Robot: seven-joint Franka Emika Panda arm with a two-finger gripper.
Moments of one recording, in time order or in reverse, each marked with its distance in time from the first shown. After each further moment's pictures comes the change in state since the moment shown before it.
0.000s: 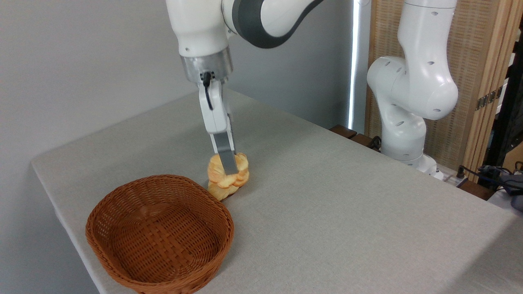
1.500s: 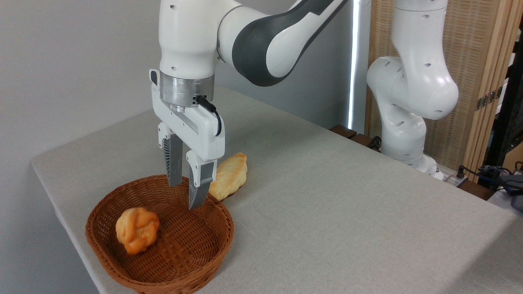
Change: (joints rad) arm 0.019 0.139 0.078 0.063 -0.122 0.324 -0.389
